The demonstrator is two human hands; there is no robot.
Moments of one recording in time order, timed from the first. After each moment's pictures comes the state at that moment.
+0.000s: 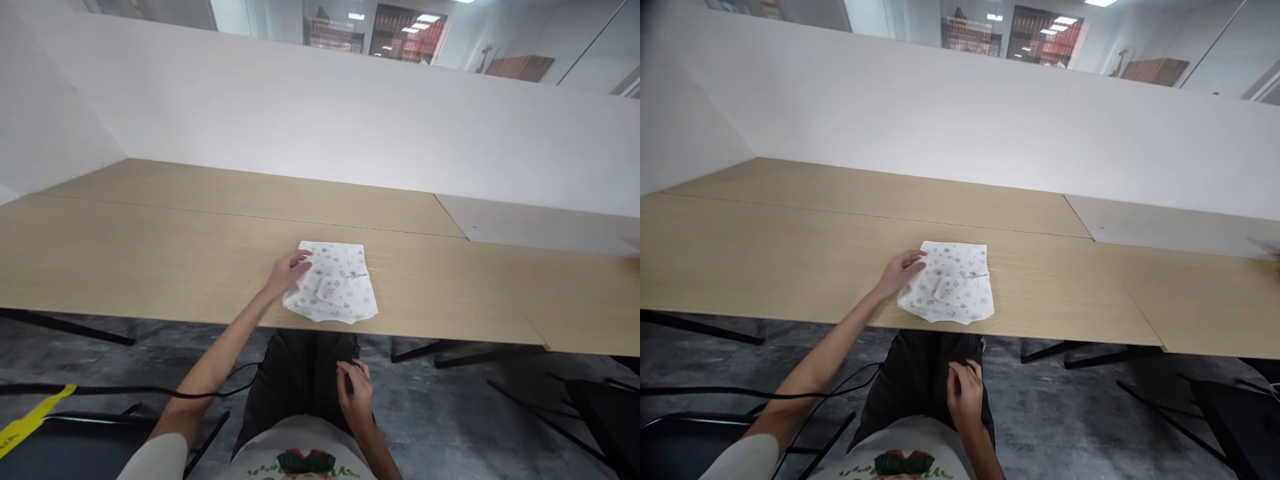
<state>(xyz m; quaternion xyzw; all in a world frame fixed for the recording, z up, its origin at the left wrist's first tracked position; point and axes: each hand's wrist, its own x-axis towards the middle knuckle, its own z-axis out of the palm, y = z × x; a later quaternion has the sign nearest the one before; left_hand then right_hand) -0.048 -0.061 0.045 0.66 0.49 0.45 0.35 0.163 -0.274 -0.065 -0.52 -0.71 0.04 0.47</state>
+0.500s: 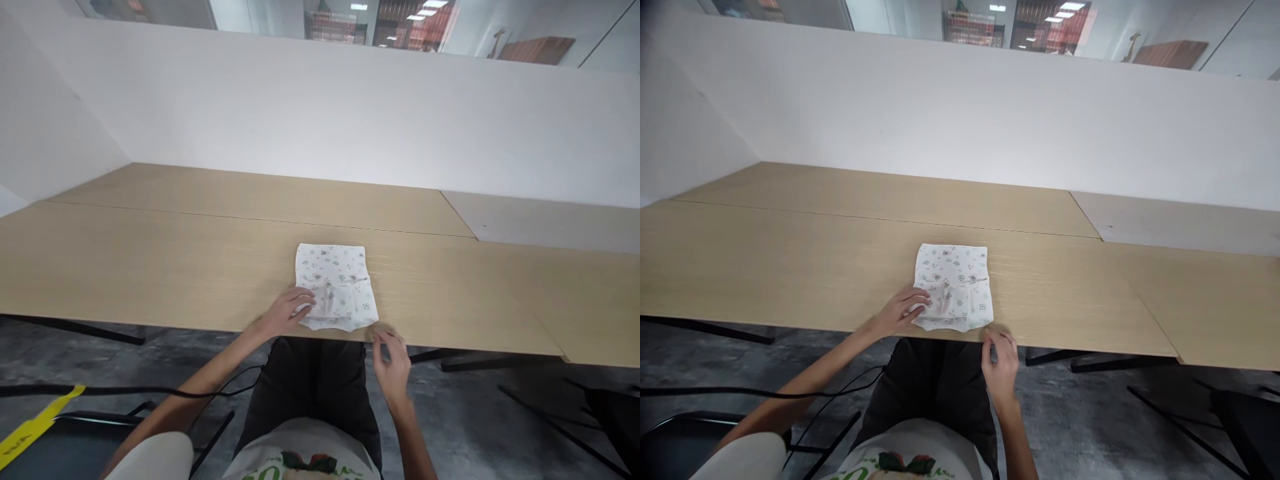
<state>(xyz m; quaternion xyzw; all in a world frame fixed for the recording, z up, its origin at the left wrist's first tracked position) -0.054 -0.111 0.009 0.87 0.35 0.31 0.15 0.229 -0.207 -0.028 -0.53 -0.68 -0.05 0.51</state>
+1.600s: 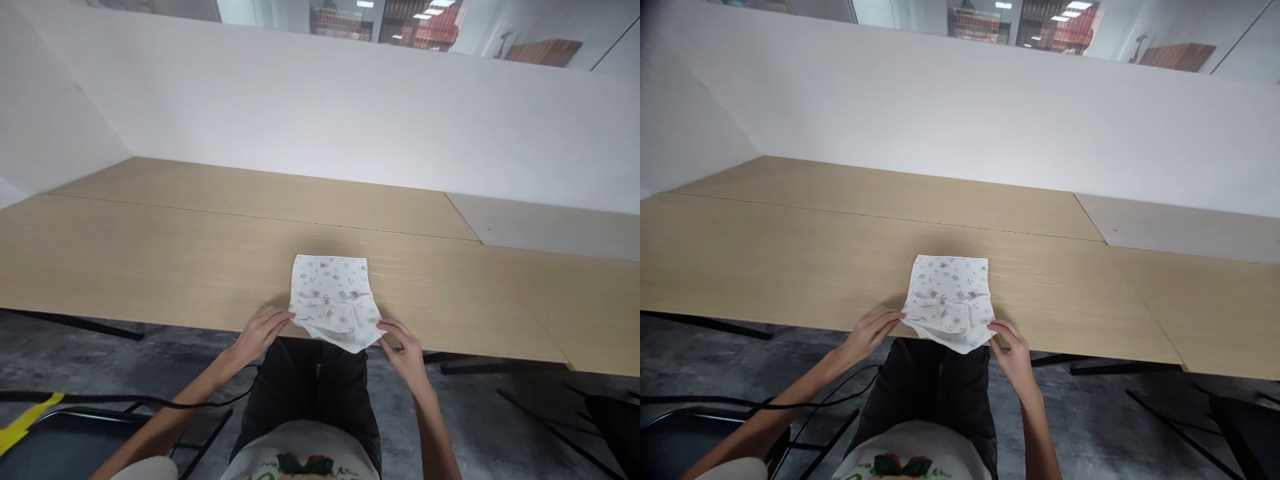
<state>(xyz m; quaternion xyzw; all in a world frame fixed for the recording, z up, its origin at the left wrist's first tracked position) -0.097 -0.156 0.004 0.85 0.38 0.36 0.06 0.260 -0.185 0.005 -0.49 -0.72 0.18 0.46</state>
